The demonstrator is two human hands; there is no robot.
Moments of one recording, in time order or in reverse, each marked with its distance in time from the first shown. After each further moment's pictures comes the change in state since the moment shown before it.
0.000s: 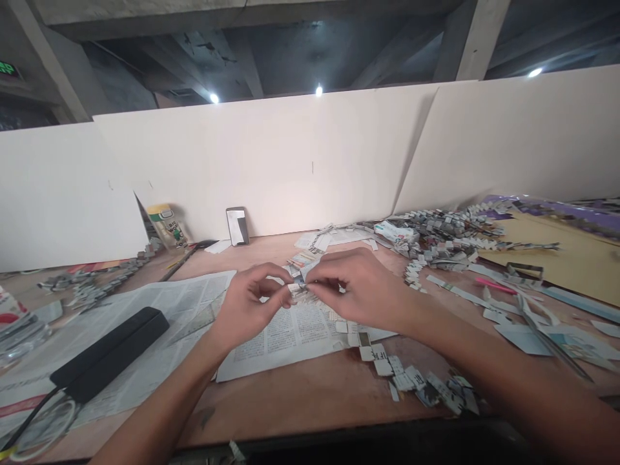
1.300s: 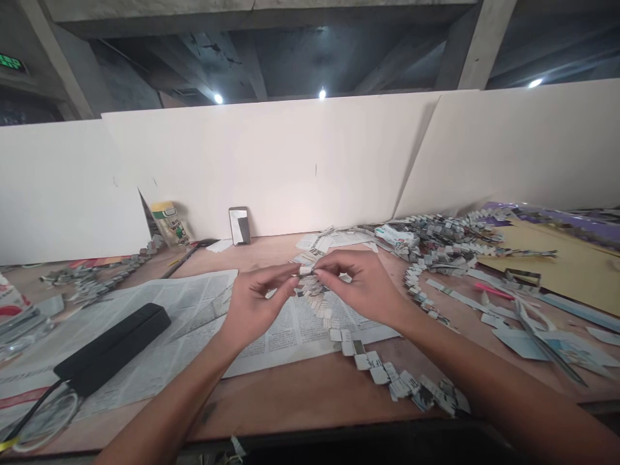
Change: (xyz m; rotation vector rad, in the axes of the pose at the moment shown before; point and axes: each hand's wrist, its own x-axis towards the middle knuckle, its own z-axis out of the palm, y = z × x) left_hand 0.000 -0.003 0.010 0.031 0.207 0.077; right_hand -0.002 0.015 0.023 0.420 0.282 0.248
